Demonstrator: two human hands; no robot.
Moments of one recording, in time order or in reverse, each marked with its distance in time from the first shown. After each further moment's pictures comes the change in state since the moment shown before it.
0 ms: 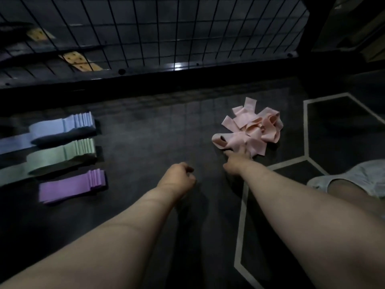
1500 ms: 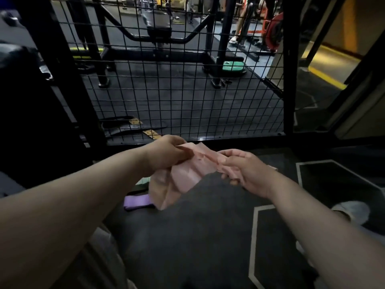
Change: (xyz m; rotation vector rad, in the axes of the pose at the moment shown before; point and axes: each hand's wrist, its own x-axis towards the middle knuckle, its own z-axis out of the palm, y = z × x) left_hand -0.315 0.037 -0.199 -0.249 0.172 0.451; right_hand -0.387 -0.016 -0.078 1.364 -0.046 -0.837
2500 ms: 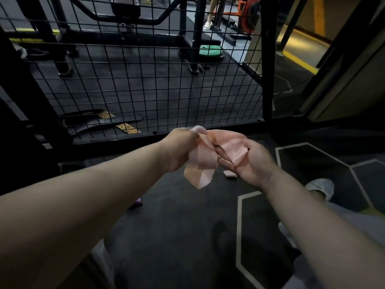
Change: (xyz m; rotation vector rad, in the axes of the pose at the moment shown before) left_hand 0.066 0.029 0.075 -0.470 -0.061 -0.123; right_hand 0.016 0.003 -0.041 0.520 0.360 0.052
